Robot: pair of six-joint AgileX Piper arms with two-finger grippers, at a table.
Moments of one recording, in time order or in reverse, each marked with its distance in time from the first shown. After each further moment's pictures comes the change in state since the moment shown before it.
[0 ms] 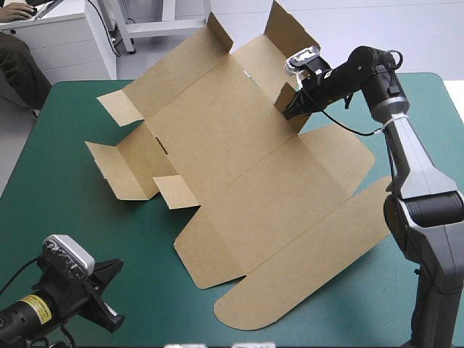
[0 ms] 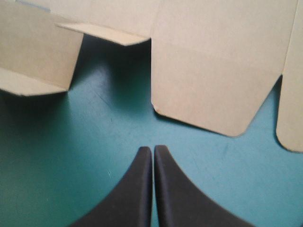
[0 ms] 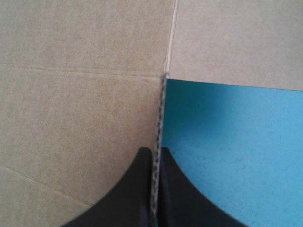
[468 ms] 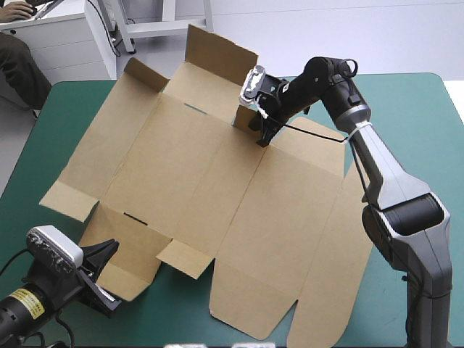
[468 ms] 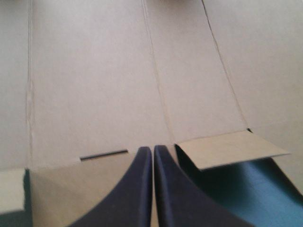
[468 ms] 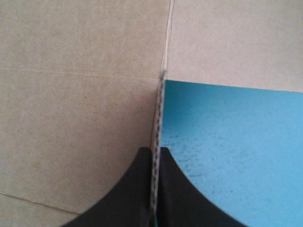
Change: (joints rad) left arm 0.000 0.000 -0.036 0.038 -0.121 0.000; right arm 0.190 0.000 -0.004 -0.027 0.009 -0.341
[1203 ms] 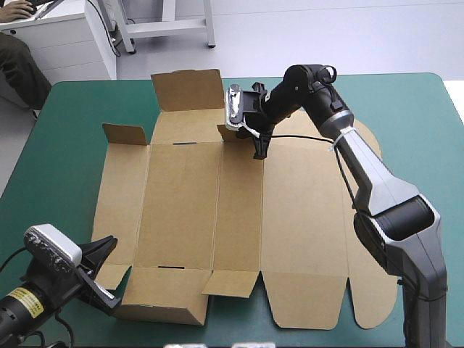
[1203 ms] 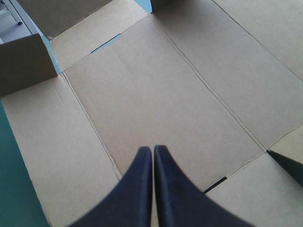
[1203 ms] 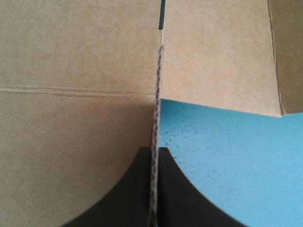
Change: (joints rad) left arm 0.000 0.000 0.000 0.022 -0.021 0.000; right arm 0.079 0.000 0.000 -0.051 0.001 -0.268
